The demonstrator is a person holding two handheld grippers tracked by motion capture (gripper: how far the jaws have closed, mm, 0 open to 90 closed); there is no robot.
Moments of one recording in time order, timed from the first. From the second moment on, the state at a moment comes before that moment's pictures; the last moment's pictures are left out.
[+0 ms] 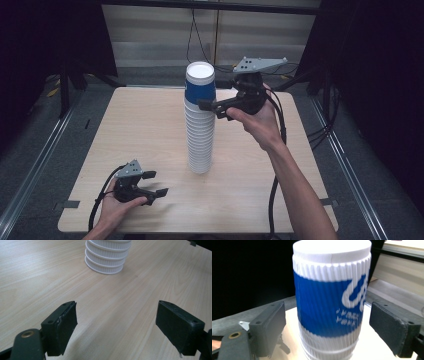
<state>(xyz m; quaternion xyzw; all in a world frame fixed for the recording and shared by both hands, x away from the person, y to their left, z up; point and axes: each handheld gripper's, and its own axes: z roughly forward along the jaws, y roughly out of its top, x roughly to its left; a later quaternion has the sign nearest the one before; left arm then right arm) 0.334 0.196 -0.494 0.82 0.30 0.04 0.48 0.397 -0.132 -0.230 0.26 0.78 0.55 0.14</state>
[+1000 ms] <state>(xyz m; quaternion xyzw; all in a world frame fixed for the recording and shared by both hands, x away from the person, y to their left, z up) 0.335 0.195 -0.495 0.83 0.29 0.04 0.48 0.423 -0.106 -0.215 0.25 0.80 0.52 0.13</state>
